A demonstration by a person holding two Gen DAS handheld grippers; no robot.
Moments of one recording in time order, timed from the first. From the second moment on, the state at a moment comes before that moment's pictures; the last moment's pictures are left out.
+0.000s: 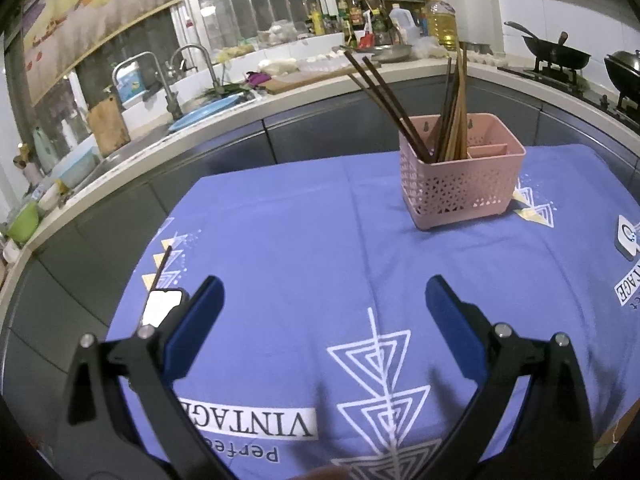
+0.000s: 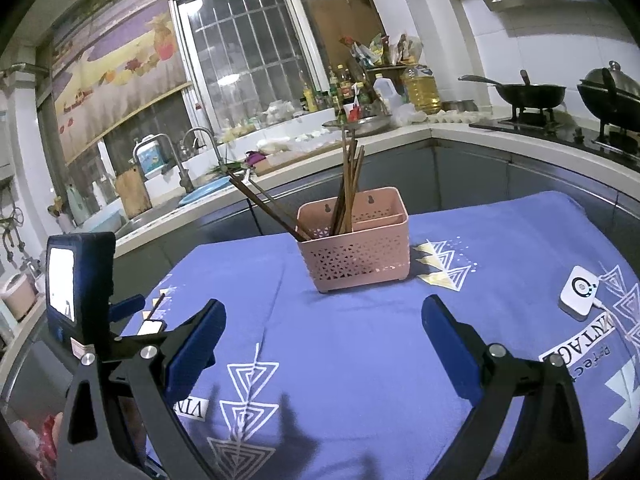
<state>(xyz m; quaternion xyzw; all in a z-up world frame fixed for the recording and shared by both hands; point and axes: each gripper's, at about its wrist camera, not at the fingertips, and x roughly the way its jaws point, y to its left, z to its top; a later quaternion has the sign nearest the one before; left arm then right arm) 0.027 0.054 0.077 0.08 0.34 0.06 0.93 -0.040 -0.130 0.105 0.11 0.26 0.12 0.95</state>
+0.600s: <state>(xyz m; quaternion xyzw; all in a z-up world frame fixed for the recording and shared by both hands) 0.022 0.052 0.082 0.08 0.33 0.06 0.94 -0.044 -0.135 0.104 0.13 0.25 0.11 0.95</state>
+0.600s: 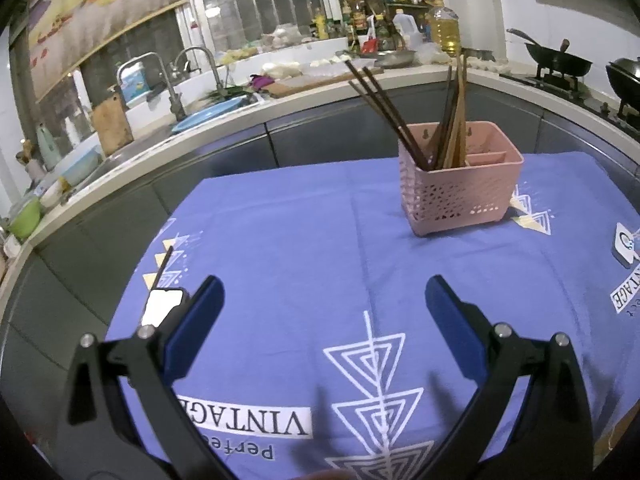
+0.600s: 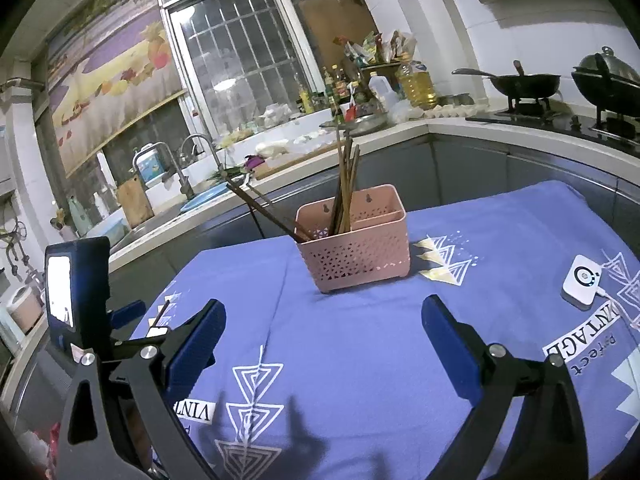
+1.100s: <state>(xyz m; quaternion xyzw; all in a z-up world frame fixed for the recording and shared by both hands) 0.016 0.052 0.088 0.03 0.32 0.00 0.95 -0.048 -0.142 0.107 0.15 0.24 0.09 0.95</state>
